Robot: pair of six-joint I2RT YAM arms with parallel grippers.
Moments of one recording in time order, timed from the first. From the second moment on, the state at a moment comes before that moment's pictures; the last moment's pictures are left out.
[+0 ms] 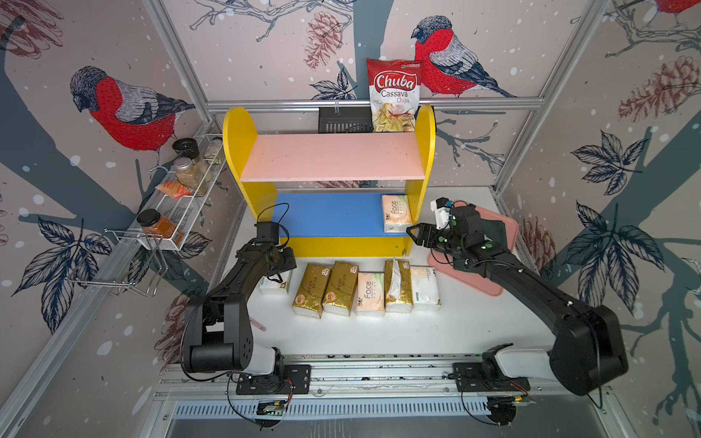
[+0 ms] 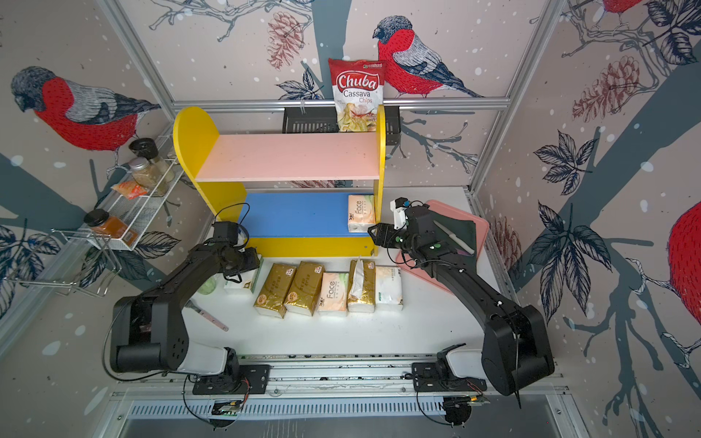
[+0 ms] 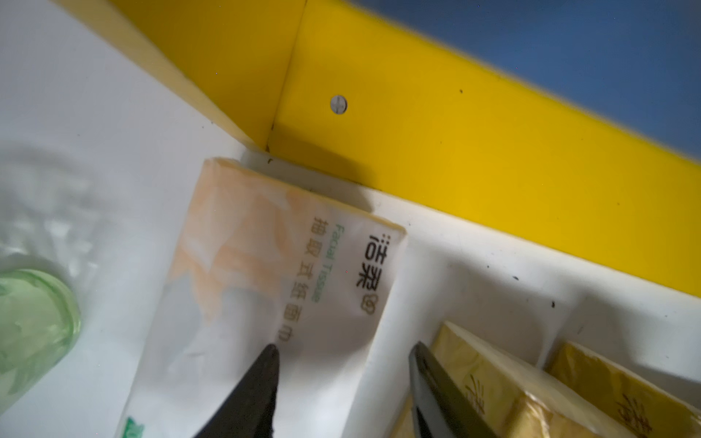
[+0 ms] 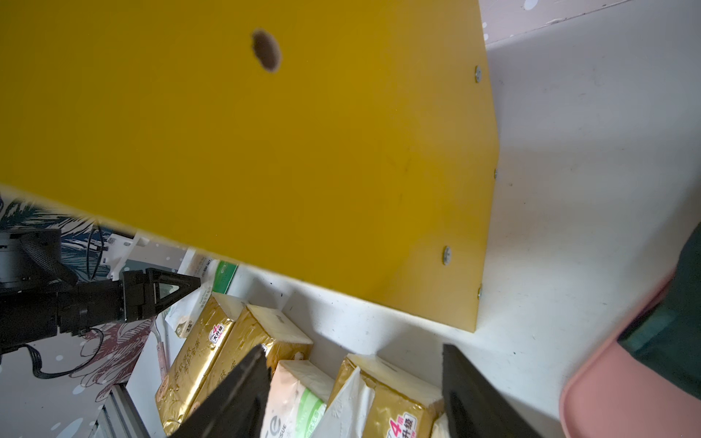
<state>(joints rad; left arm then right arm) 0.04 1.43 0.91 -0.61 0.06 -0.27 0.40 1.34 0.95 -0.17 -0.35 0.42</state>
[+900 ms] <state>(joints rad) 0.19 1.43 0.91 -0.56 0.05 -0.29 0.40 1.33 0.95 -0.17 -0.35 0.42</state>
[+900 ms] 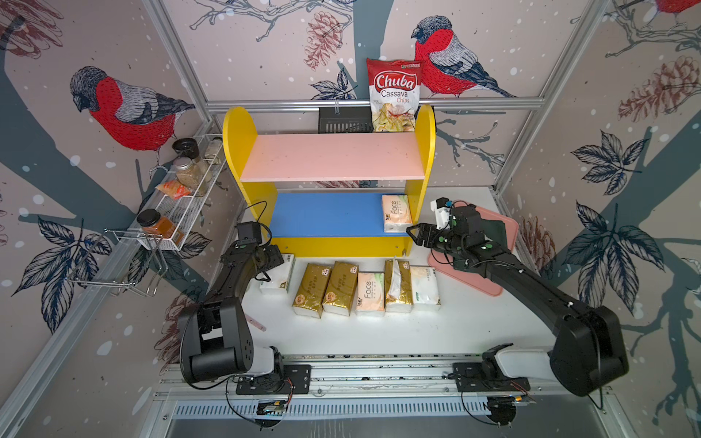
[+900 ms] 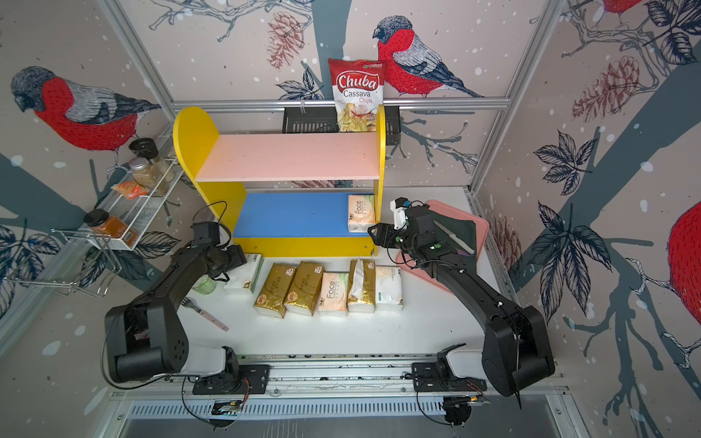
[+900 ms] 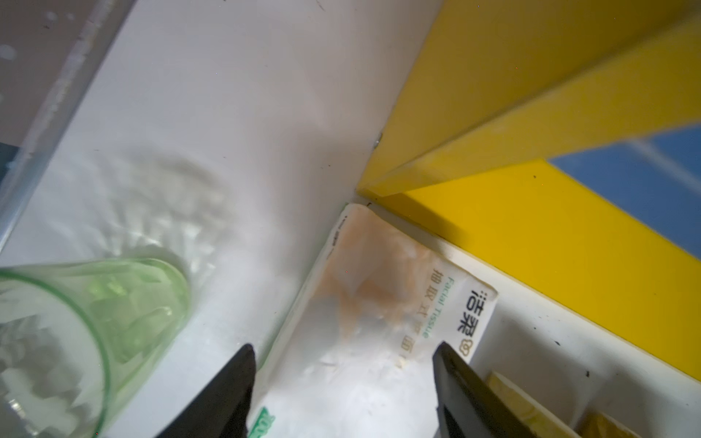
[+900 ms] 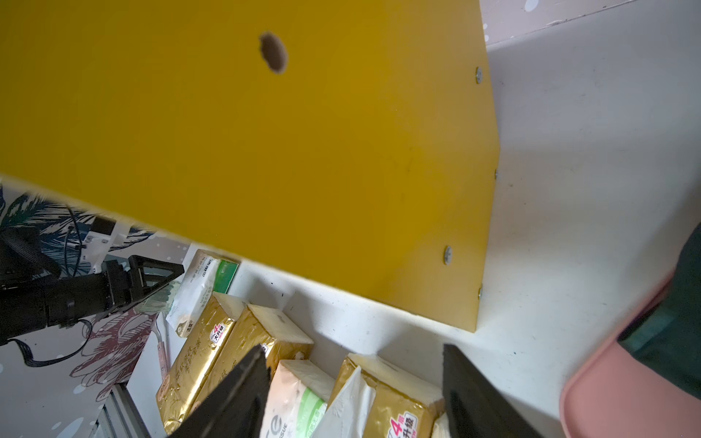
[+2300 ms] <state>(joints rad) 0.10 1.29 0.84 -0.49 0.16 -0.31 0.66 1.30 1.05 -0.30 -0.03 0.35</state>
